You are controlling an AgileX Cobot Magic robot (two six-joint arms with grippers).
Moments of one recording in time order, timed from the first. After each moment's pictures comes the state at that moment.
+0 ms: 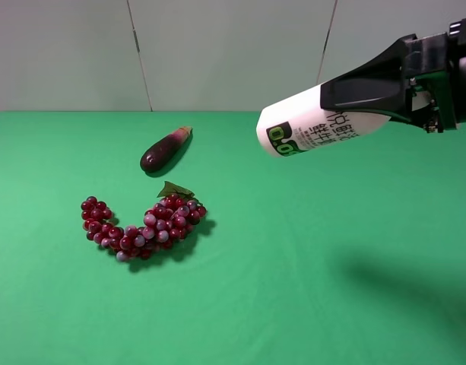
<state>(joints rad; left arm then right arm) 0.02 0.03 -0.49 -0.15 1.06 0.21 0.23 0.98 -0.73 1.09 0.77 -0.70</state>
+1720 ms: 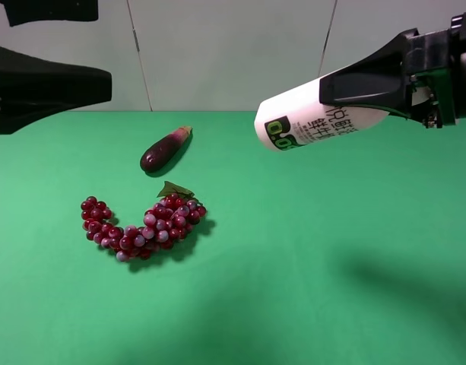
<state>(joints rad) -0.05 1.08 -0.75 -1.37 0.98 1.96 0.23 0.98 -0.73 1.13 0.77 -0.75</state>
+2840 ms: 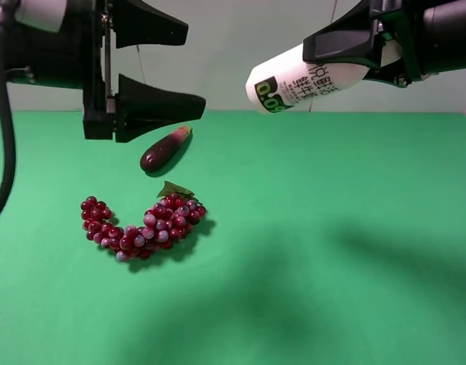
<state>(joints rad) -0.32 1.36 -0.80 -1.59 0.80 2.23 0.23 1.14 -0.87 1.17 0.72 -0.77</state>
